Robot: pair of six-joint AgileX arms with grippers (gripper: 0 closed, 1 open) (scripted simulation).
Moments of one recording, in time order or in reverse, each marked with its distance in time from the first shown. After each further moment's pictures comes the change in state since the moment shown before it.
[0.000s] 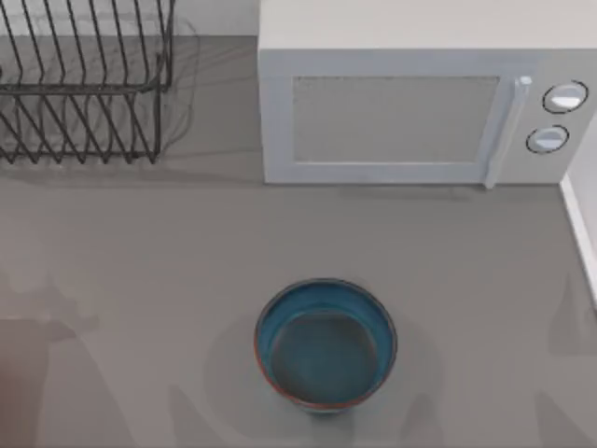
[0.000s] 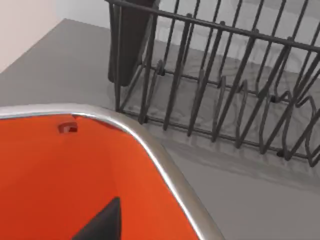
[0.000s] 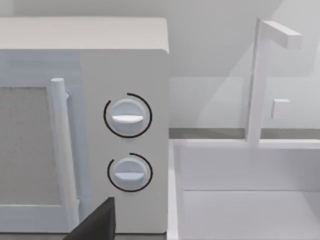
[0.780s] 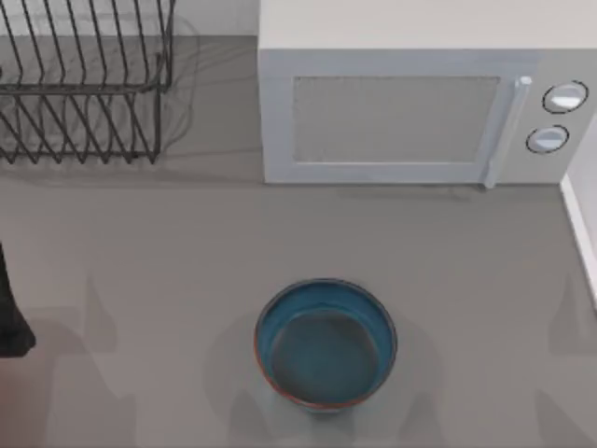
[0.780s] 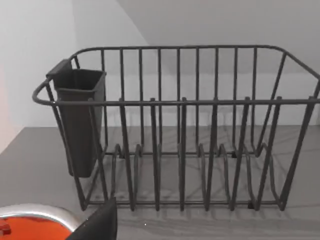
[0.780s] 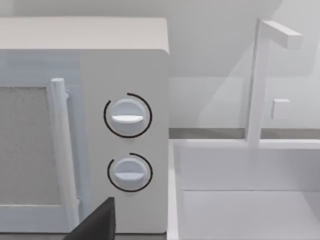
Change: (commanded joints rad) left arm -0.083 -0.202 -0.139 0.173 0.001 0.201; right arm 0.000 0.000 0.000 0.000 0.000 0.000
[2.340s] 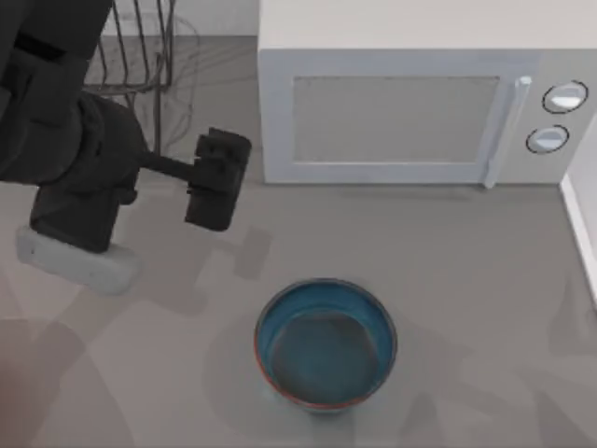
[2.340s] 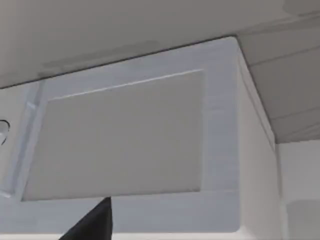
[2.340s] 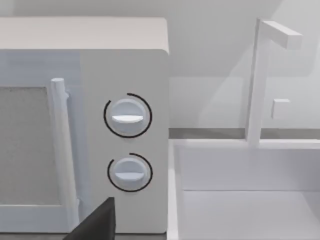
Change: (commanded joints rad) left arm -0.553 1.248 1.154 -0.787 0.004 3.000; right arm 0.000 0.000 0.000 0.000 0.000 0.000
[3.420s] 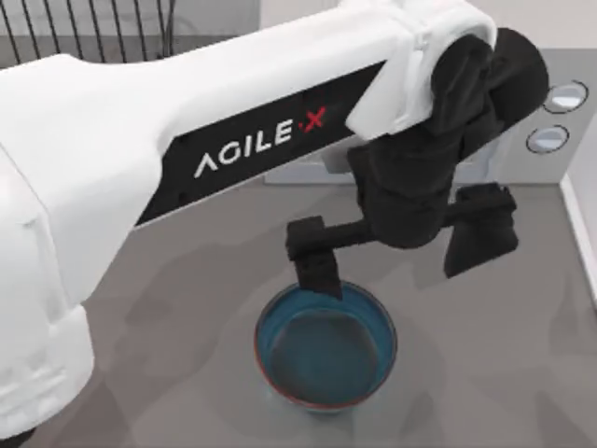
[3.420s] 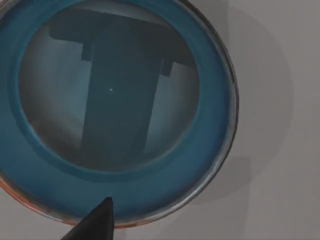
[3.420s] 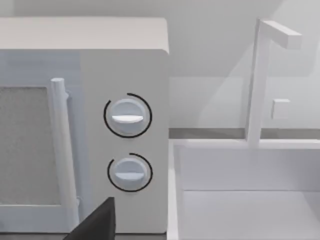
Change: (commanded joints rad) left arm -0.397 0.899 0.830 -0.564 0.002 2.151; right arm 0.000 0.000 0.000 0.000 0.000 0.000
